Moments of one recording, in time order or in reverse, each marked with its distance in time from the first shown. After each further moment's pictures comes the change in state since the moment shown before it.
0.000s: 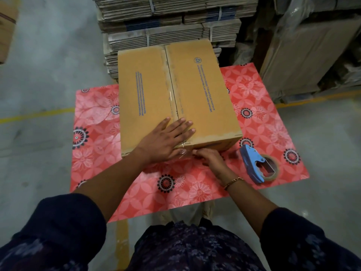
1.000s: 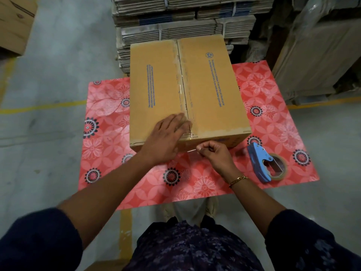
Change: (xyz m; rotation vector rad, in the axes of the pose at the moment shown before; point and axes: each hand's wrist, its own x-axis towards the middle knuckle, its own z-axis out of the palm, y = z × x) left_hand -0.026 0.028 -0.019 -0.220 0.000 -0.375; right_hand 0.012 0.022 0.001 -0.095 -0.014 -0.237
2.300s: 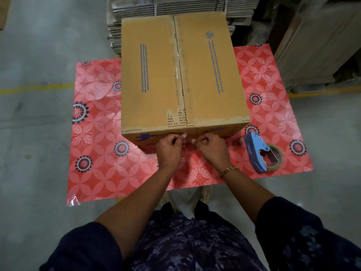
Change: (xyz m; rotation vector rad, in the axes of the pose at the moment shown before) left_hand -0.010 0.070 0.084 -1.185 0.369 -0.878; right_hand 0.002 0.001 0.004 -0.586 0.096 0.074
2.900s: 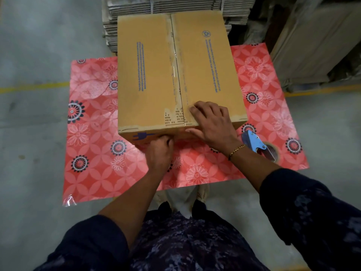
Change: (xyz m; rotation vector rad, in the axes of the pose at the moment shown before) left_hand 0.009 -0.014 -0.025 0.700 -0.014 0.301; right_hand 0.032 -0.019 -0.043 -0.870 0.276 -0.770
